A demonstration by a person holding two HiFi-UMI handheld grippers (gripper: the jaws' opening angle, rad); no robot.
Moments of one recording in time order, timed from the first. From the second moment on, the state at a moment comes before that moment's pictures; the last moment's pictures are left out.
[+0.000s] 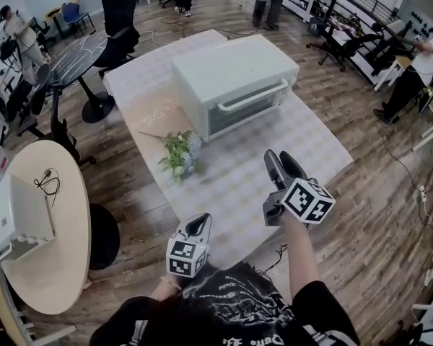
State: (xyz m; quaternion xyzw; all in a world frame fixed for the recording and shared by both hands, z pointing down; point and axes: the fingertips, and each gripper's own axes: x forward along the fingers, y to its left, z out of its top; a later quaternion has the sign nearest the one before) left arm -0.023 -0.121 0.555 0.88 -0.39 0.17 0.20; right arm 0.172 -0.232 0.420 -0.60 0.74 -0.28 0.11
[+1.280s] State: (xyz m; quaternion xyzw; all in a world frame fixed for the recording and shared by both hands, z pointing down) left arm -0.077 -0.167 0.572 0.83 -0.49 0.18 0.21; right arm 0.190 -0.455 0.453 -0.63 0.62 -0.44 0.15
